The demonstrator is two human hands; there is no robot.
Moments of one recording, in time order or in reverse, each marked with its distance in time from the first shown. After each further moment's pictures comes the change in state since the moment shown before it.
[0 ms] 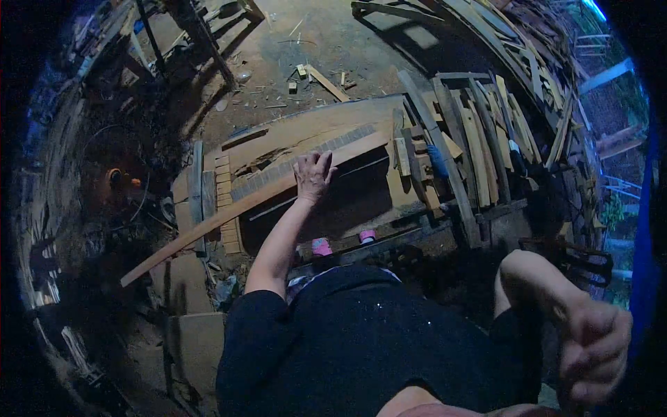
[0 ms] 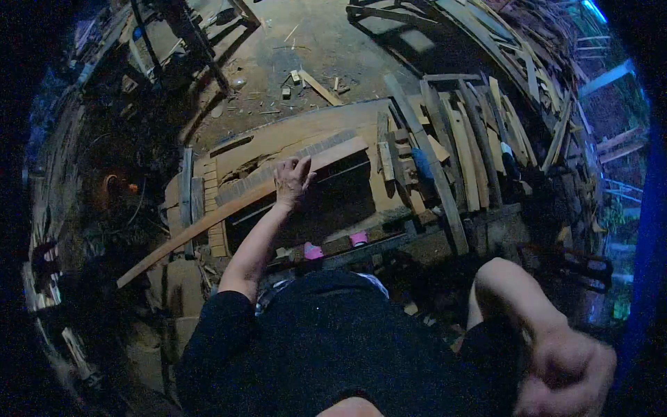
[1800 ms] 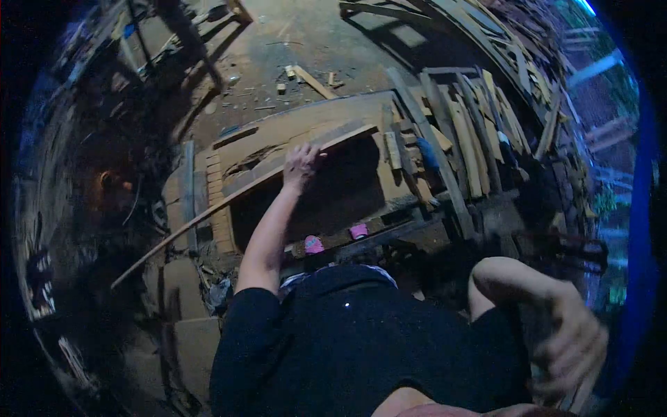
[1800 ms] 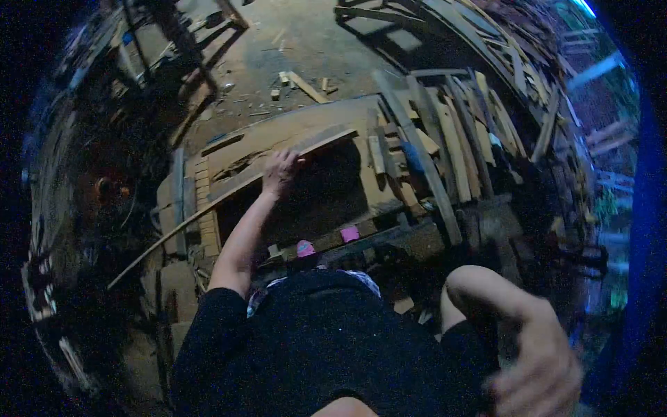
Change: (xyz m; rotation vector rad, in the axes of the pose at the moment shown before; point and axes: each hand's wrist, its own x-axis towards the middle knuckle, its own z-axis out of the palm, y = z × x) left_hand 0.016 -0.011 -0.006 0.073 0.049 0.195; right_hand 0.005 -0.016 0.027 0.631 -0.376 0.267
